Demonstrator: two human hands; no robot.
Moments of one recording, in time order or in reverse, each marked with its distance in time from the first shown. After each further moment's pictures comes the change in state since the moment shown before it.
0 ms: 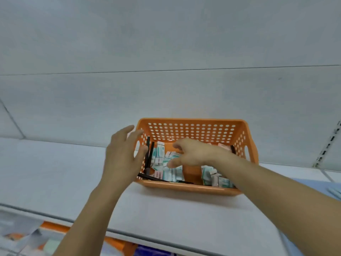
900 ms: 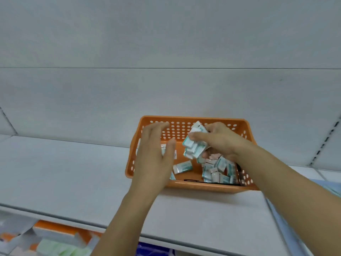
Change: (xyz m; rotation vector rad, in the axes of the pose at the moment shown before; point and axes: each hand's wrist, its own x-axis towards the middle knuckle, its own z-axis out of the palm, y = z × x) left_hand -0.018 0.060 0.003 -0.452 0.071 -0.004; right_hand -0.028 0.014 -0.021 0.815 0.277 0.170
